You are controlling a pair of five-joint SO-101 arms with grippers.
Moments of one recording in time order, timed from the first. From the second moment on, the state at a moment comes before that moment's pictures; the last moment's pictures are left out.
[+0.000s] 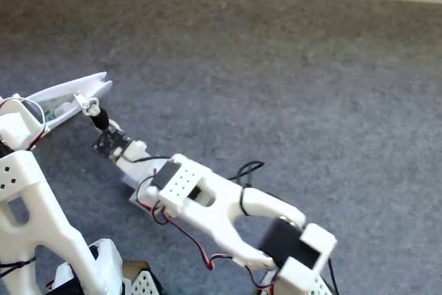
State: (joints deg) left arm -38.1 -35.5 21.1 73.3 15.6; right arm -60.1 5.1 26.2 42.4 5.4
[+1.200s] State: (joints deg) left arm -24.7 -35.5 21.8 73.3 15.3; right arm -31.7 -5.0 26.3 45.7 5.4
